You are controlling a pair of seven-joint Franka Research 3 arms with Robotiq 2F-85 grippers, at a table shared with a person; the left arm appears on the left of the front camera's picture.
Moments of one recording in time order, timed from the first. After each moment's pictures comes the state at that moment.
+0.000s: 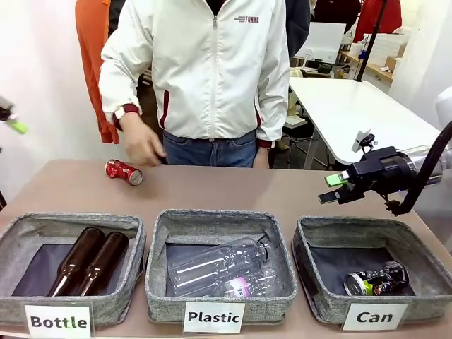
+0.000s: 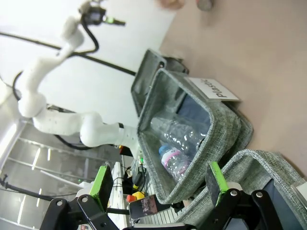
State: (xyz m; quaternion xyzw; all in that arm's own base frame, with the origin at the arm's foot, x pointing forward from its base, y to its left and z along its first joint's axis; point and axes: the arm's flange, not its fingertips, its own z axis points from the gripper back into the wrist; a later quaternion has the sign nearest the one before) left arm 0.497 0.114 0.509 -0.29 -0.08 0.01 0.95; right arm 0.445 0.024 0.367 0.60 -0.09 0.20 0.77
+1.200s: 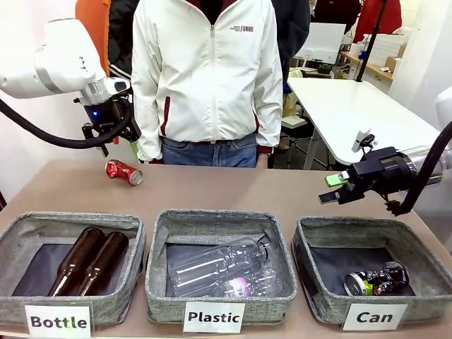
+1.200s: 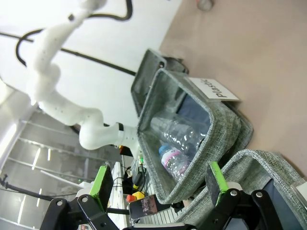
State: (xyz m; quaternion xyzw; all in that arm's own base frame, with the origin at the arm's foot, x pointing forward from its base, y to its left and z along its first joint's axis) left arm 0.661 -0.102 0.424 -0.11 -0.03 -0.04 0.99; right arm 0.445 0.024 0.367 0.60 -0.09 0.20 0.77
